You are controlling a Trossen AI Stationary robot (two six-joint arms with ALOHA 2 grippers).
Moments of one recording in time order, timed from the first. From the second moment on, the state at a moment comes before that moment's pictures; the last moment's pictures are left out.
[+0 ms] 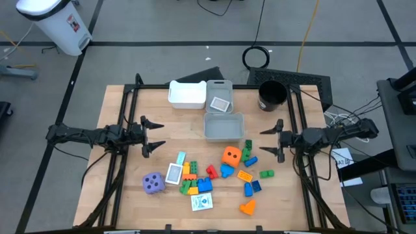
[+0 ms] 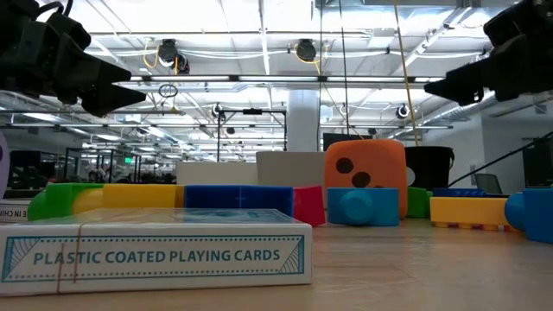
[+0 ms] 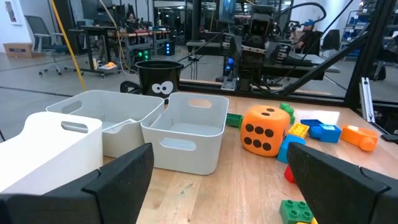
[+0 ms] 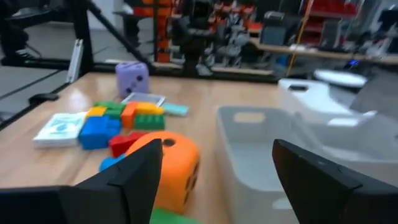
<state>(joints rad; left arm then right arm) -0.11 0.12 0.02 0.08 -0.27 -0.06 0.22 0.14 0.09 -0.02 0.28 -0.05</state>
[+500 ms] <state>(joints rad) -0.11 0.12 0.02 0.08 -0.27 -0.06 0.02 0.01 0.02 0.03 0.02 -0.03</state>
